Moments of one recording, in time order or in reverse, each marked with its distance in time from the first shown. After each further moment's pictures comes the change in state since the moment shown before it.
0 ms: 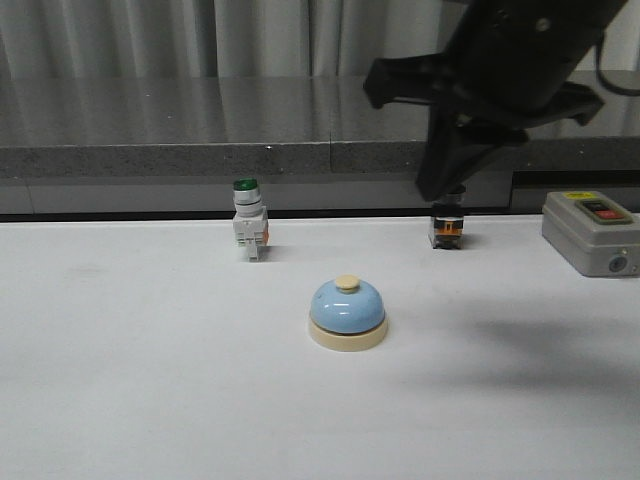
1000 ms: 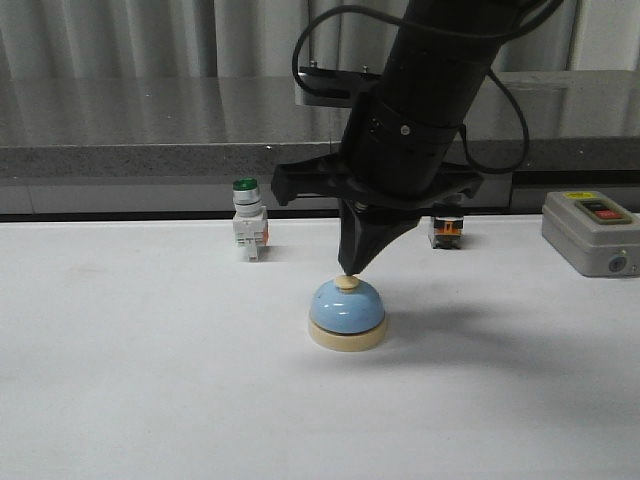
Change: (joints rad) left arm 0.000 0.000 0.000 0.000 0.000 0.000; right arm 0.092 0.291 -0.185 0.002 0.038 0.002
